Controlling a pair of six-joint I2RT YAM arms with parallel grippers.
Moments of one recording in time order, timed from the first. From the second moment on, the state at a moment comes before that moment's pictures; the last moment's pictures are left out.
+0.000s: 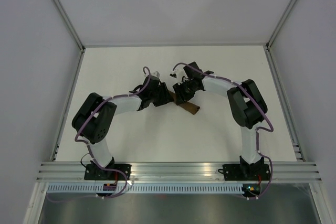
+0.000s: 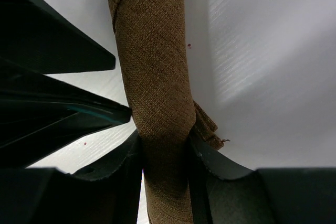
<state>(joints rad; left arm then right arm) -0.56 1.78 0.94 0.09 0.11 -0.77 0.52 2.06 1.41 -0.44 -0.45 -0.12</state>
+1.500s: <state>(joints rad) -0.55 1.99 1.23 -0.06 0.08 -0.78 0.48 2.10 1.51 -0.59 -0.50 -0.04</state>
